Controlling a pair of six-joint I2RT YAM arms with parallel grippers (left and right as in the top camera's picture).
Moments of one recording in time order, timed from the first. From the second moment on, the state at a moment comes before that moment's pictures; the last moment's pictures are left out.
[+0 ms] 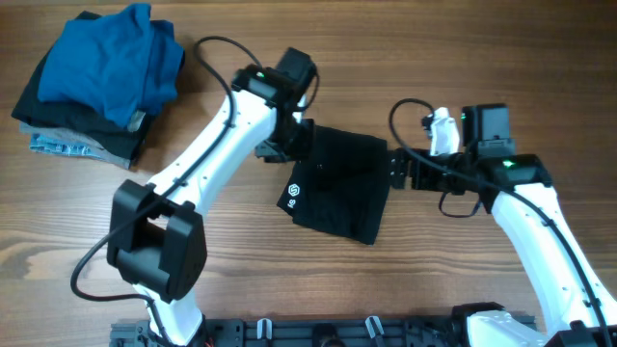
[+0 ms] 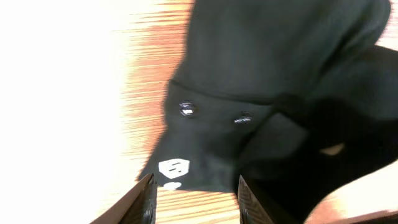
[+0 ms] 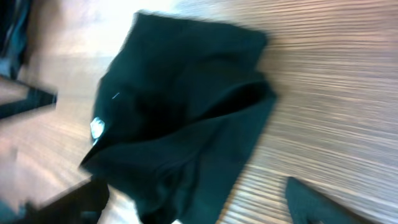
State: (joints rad) left arm -0.50 1.91 1.62 -1.19 0.17 -0.46; right arm 0.09 1.31 0.91 -0.74 -0.50 0.15
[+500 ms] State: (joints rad) left arm -0.45 1.91 1.31 -0.94 0.35 -0.33; right arm 0.18 1.43 0.91 -0.96 -0.26 0.49
